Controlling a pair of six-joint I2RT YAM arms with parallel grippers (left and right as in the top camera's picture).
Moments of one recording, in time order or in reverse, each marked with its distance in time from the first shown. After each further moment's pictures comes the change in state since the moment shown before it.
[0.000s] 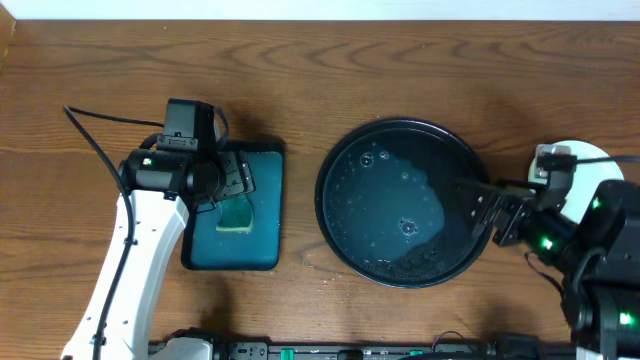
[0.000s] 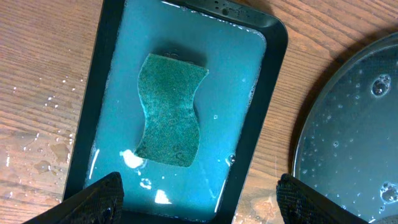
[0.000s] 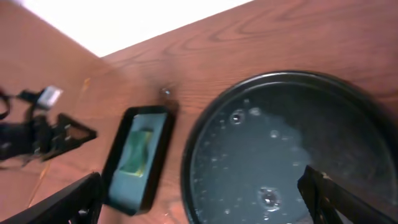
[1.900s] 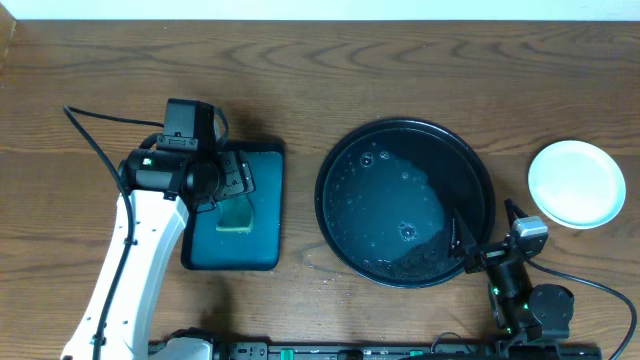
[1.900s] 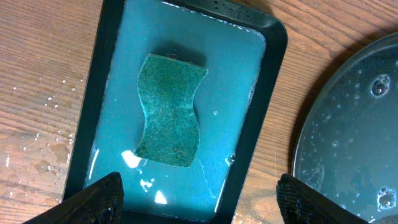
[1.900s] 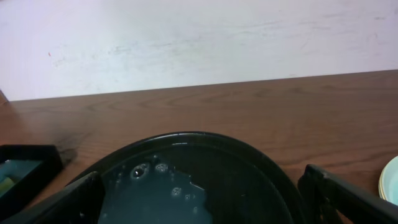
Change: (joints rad) left arm 0.000 0.000 0.000 0.000 0.000 0.000; right arm 0.104 -0.750 -0.933 0.727 0.400 -0.124
